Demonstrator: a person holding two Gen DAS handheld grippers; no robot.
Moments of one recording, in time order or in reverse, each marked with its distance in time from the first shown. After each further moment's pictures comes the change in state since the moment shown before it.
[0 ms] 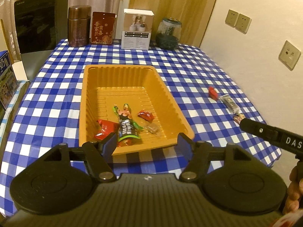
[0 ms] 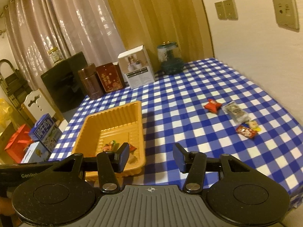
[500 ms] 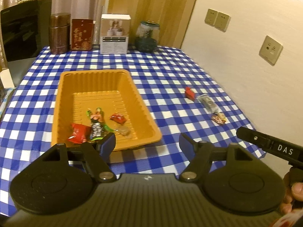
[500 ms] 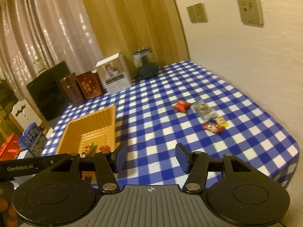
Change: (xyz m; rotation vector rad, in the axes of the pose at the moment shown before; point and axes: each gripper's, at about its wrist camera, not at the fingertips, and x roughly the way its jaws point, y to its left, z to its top) left arm -0.007 -0.048 0.000 0.046 -0.020 -0.073; right arm -0.040 -0.044 -0.007 0.061 -0.036 -0.092
